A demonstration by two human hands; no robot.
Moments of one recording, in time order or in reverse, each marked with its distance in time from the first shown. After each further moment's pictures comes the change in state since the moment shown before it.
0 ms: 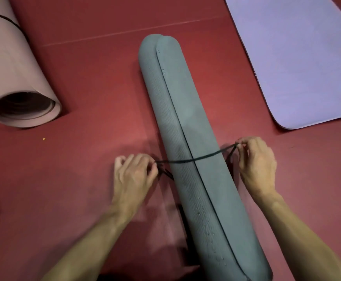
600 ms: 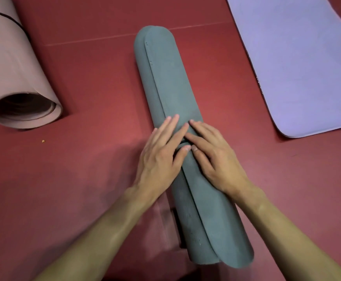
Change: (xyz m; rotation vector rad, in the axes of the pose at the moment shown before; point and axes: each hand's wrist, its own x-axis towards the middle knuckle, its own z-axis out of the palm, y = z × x) left_hand 0.069 0.049 -0.007 -0.344 -0.129 0.021; right_hand 0.036 -0.094 -0.002 0.295 -0.276 -0.474
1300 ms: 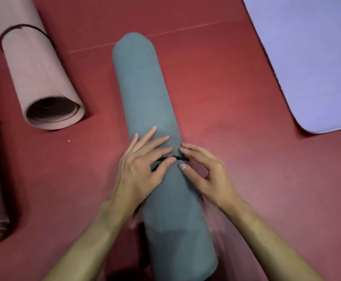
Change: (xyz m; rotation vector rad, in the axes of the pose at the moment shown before) left_hand -0.042 -0.049 -0.059 0.027 0.069 0.053; right_hand -0.016 -0.049 0.054 0.491 0.053 0.209
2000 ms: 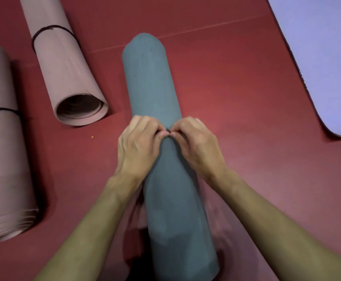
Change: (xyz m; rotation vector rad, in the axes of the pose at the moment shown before) left_hand 0.034 -0.029 -0.042 0.266 0.103 -0.055; right_hand 0.079 -0.039 0.047 -0.306 0.091 -0.228
